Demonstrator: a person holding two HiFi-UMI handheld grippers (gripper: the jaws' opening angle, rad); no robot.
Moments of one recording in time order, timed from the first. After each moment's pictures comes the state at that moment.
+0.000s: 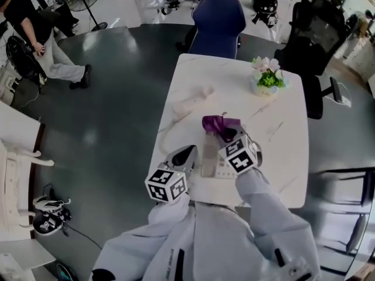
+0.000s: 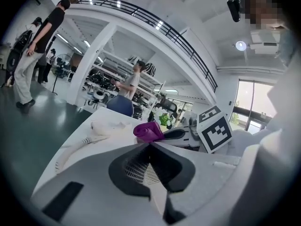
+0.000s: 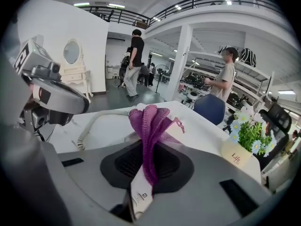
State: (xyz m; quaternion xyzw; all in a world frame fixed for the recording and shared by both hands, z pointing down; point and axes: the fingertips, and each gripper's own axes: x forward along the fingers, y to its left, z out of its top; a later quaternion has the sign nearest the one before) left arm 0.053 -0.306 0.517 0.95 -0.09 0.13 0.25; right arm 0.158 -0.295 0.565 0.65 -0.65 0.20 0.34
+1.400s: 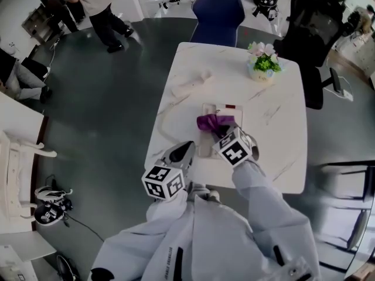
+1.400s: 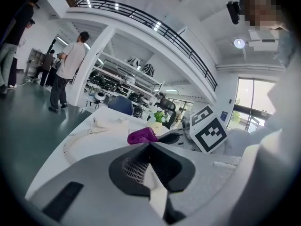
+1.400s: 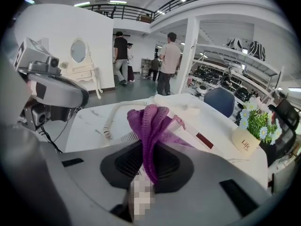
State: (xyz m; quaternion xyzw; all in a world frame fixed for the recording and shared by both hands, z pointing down) left arm 0.016 -0.254 0.510 0.96 -0.10 0.13 0.24; right arm 0.108 -0.249 0.582 0.60 -0.67 0.24 0.35
